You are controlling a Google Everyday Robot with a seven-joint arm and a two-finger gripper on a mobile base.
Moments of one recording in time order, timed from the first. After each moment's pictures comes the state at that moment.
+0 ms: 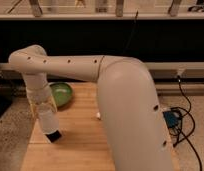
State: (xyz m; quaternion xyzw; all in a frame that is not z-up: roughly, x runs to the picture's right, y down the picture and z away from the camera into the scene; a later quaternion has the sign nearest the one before) arm -0.250 0.112 0.654 -0.26 -0.39 -0.72 0.50
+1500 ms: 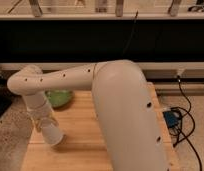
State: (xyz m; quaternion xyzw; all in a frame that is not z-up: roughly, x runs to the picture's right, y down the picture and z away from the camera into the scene) arm -0.249 0.182 0.683 -0.28 -0.36 -0.74 0.49
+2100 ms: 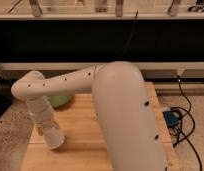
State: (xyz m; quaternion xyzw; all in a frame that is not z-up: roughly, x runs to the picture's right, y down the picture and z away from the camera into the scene) arm -0.248 0.200 0.697 -0.28 -0.36 -0.74 0.50
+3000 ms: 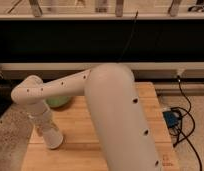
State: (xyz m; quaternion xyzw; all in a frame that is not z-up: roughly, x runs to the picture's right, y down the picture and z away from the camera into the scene) arm -0.265 0.211 0.726 -0.27 -0.35 -0.74 0.50
